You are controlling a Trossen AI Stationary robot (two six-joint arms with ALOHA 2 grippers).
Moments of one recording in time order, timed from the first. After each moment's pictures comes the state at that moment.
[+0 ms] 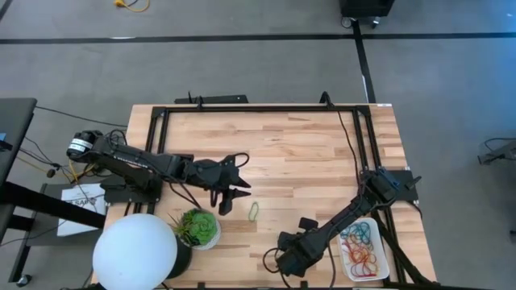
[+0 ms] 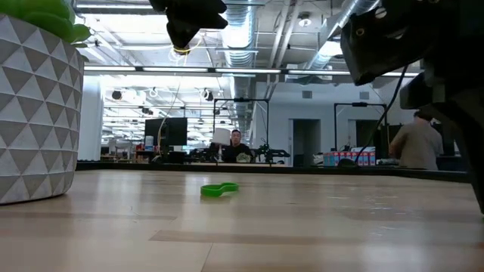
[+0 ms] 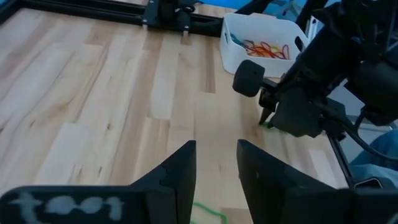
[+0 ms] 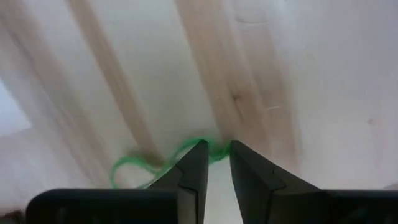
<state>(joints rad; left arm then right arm) -0.19 1.33 0.97 -0.12 -0.08 -0.25 0.66 2.16 1.58 -1.02 0.02 0.94</state>
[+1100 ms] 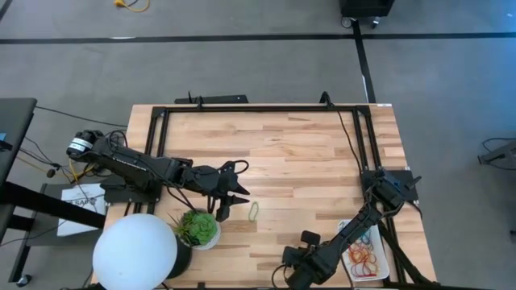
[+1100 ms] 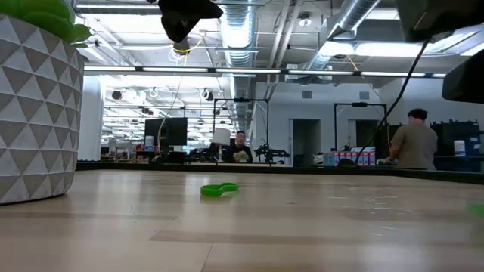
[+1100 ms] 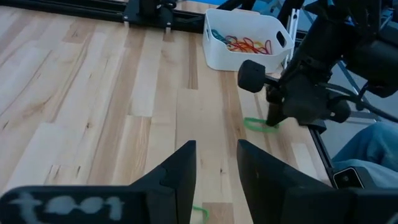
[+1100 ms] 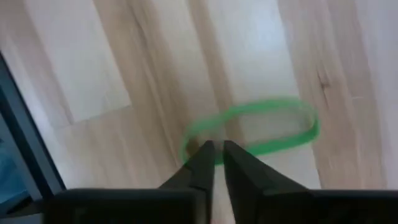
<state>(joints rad) -0.25 1.33 0.97 -0.12 -0.08 -0.26 0.78 2.17 1.58 -0.89 0.14 1.02</state>
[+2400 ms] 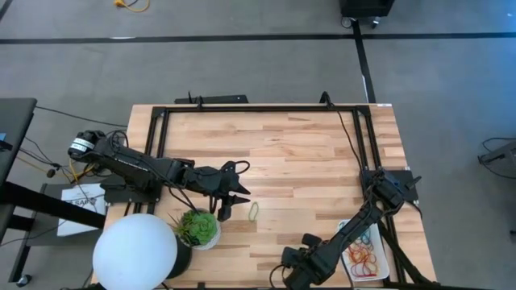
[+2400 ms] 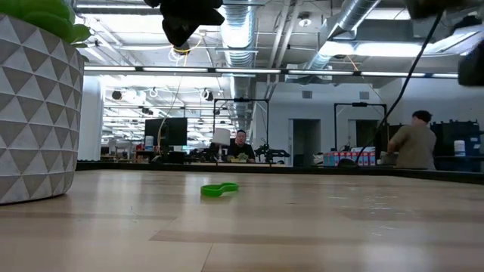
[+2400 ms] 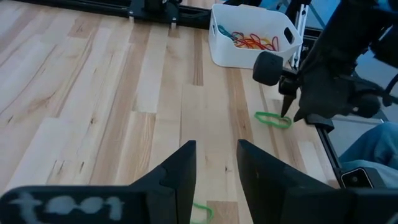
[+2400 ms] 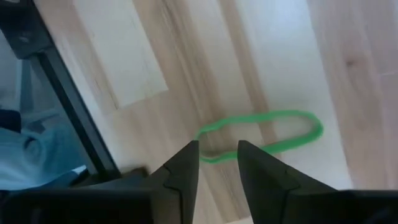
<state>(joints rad) -0.25 1.35 0.97 -0.12 -0.09 -0.27 0.77 2.16 1.64 -0.92 0.03 1.08</state>
